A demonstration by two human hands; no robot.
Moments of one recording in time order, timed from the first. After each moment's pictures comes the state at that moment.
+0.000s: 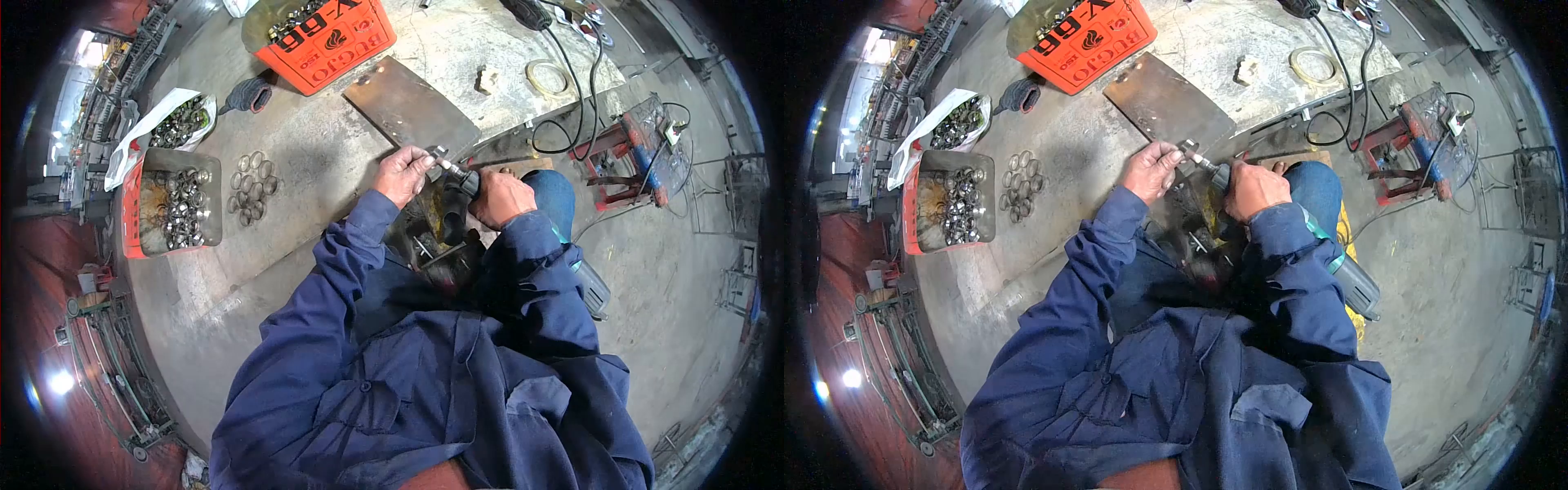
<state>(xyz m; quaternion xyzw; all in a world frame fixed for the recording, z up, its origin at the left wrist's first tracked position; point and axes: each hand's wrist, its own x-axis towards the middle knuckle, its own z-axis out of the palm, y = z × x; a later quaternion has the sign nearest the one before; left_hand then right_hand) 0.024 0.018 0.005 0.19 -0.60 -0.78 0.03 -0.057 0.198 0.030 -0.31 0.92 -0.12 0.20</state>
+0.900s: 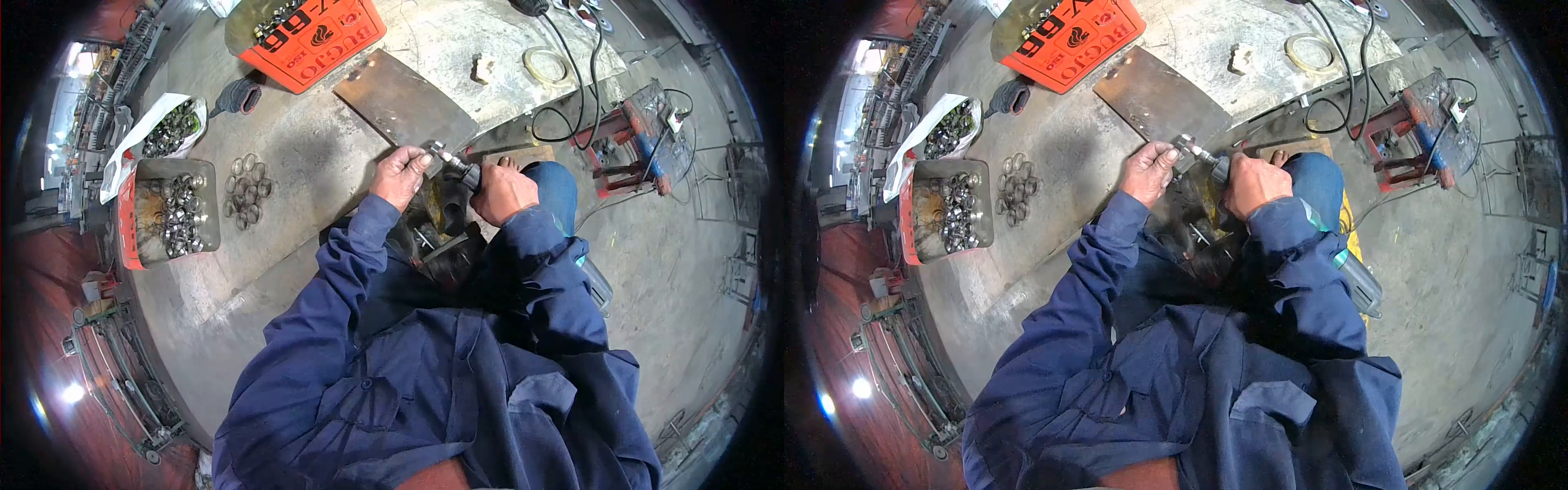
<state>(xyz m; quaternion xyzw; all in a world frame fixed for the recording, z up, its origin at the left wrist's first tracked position) 0.027 0.022 -0.007 0.21 -0.63 -0.75 0.04 -0.061 0.199 0.034 -0.30 0.92 -0.12 0.22</state>
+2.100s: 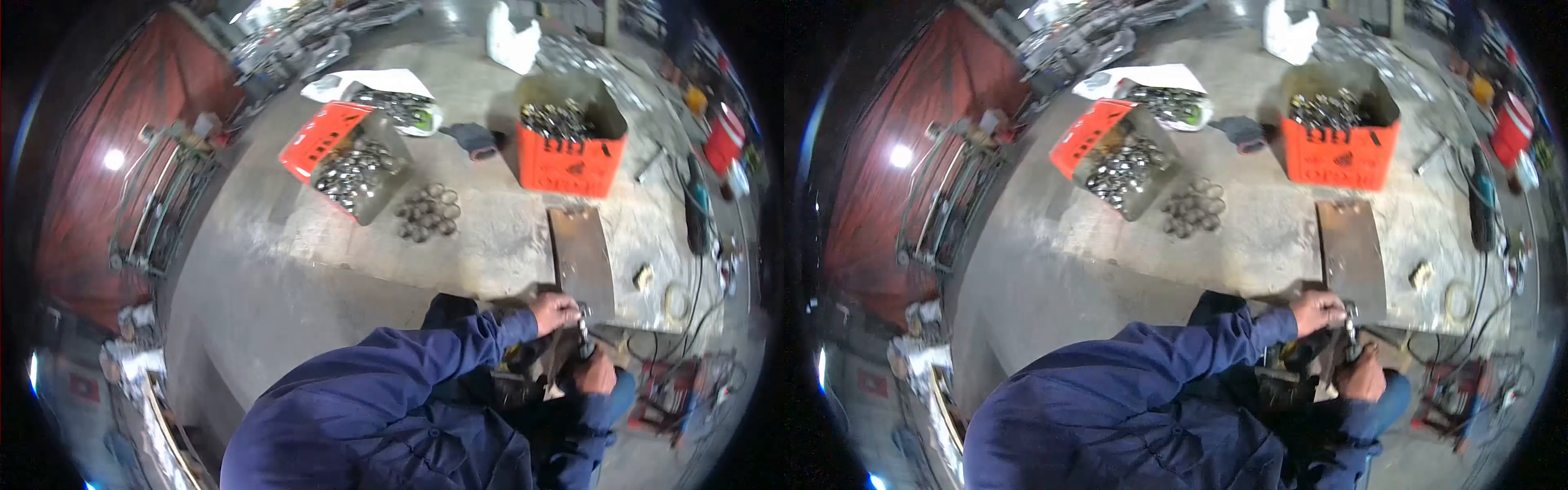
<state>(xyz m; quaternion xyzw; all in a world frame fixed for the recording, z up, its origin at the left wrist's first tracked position) 0.019 0.026 -0.023 0.17 -0.73 -0.65 0.16 -0.060 0.197 0.027 -0.35 0.92 -0.12 0.15</state>
